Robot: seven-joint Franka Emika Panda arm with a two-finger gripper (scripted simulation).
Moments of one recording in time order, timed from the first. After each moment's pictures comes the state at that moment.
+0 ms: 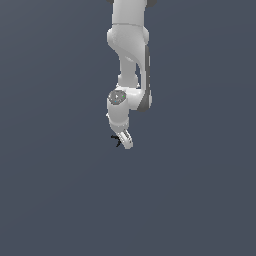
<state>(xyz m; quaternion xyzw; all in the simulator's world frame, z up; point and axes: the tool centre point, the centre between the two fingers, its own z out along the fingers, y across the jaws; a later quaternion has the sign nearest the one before) -0.094 -0.041 0.014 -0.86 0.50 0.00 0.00</state>
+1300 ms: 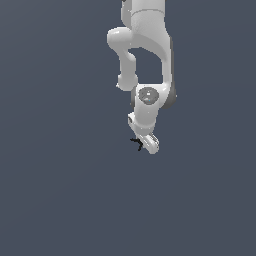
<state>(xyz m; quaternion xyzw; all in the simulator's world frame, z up) -0.046 0.067 0.058 -0.86 0.50 0.00 0.00</state>
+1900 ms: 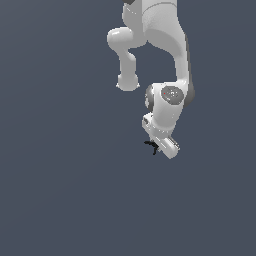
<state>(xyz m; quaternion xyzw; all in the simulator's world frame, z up) -0.014 0.131 0.084 -0.86 0.50 0.00 0.00</state>
